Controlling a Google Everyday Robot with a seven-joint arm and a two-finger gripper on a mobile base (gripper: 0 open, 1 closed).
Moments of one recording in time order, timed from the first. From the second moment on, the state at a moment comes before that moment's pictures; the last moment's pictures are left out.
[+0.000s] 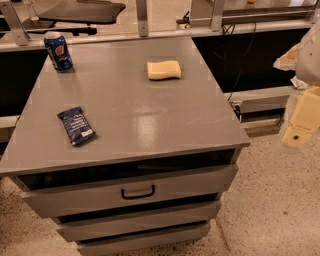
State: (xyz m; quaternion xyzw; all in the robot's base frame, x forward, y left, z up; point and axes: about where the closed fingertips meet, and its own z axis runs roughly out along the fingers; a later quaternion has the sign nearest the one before) arm 0.438 -0.216 0.977 -0.60 0.78 -0.04 0.16
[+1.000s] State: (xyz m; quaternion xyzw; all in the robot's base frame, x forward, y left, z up) arm 0.453 -0.142 0.955 -0.64 0.75 0.01 0.19
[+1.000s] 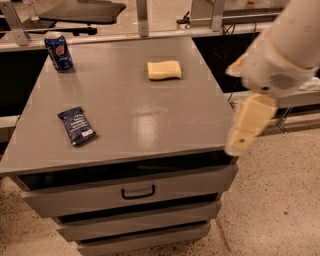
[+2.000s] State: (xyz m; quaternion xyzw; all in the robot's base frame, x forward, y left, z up) arm 0.483 0.061 0.926 -0.68 0.67 0.12 0.29
